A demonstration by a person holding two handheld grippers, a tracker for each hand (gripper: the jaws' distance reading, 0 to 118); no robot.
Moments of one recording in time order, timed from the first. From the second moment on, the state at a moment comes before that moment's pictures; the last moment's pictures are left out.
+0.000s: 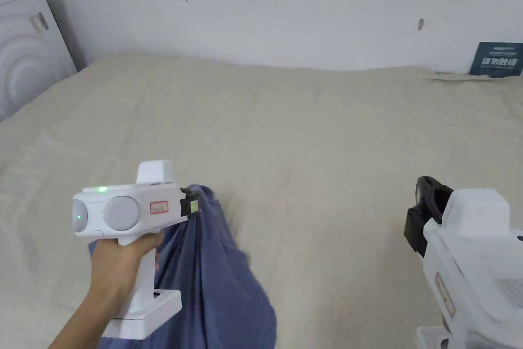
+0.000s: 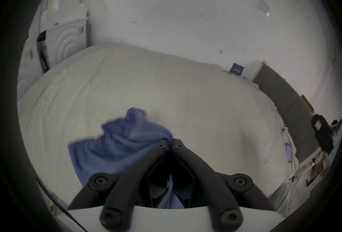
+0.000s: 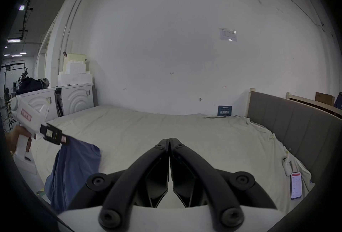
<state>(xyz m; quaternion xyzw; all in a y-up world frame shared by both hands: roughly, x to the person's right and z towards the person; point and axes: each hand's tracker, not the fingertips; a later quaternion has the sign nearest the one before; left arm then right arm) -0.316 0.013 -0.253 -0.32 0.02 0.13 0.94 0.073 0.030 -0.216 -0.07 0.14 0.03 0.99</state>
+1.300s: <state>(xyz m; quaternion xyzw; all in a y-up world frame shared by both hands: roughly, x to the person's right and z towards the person) -0.007 -0.073 -0.361 -0.47 -0.26 -0.06 0.84 0.233 0.032 -0.196 -0.06 -0.05 0.02 1.00</state>
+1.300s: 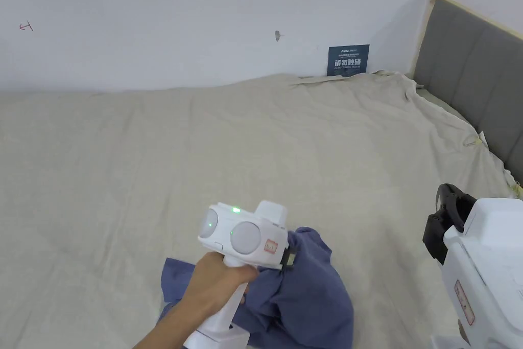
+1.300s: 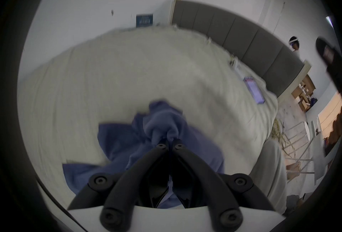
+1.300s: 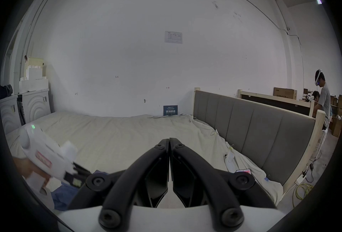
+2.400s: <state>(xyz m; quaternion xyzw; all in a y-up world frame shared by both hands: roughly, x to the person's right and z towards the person) -0.117 0.040 -0.276 -0.15 -0.07 -0.02 0.99 0.213 0.048 -0.188 -0.05 -0.02 0.03 1.00</state>
